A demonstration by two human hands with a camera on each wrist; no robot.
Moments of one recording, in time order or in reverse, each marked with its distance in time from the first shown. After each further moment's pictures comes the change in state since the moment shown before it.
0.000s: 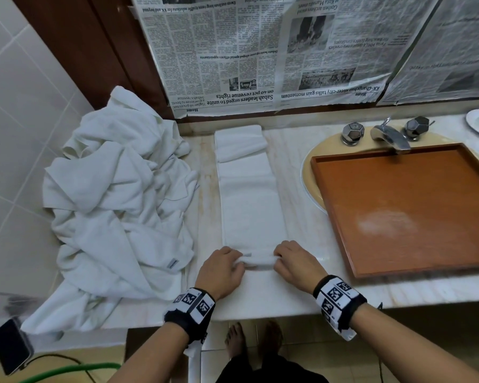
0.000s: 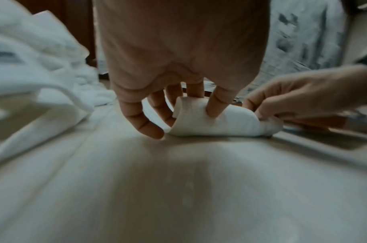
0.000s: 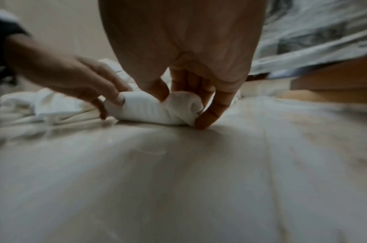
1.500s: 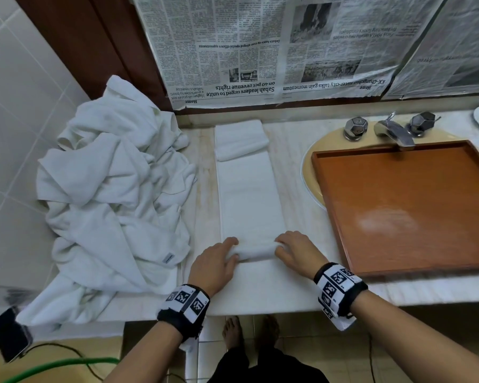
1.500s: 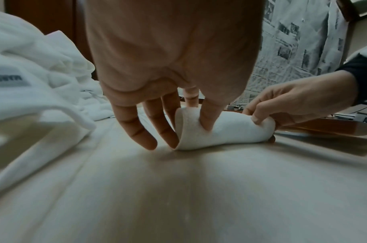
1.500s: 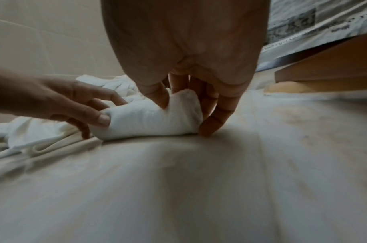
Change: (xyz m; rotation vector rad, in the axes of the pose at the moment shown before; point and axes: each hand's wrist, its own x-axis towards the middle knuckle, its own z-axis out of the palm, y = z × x) left_hand -0.003 -0.001 -0.003 -0.014 0.030 -0.075; right_hand 0.016 0.015 -0.014 0.155 -0.073 0.113
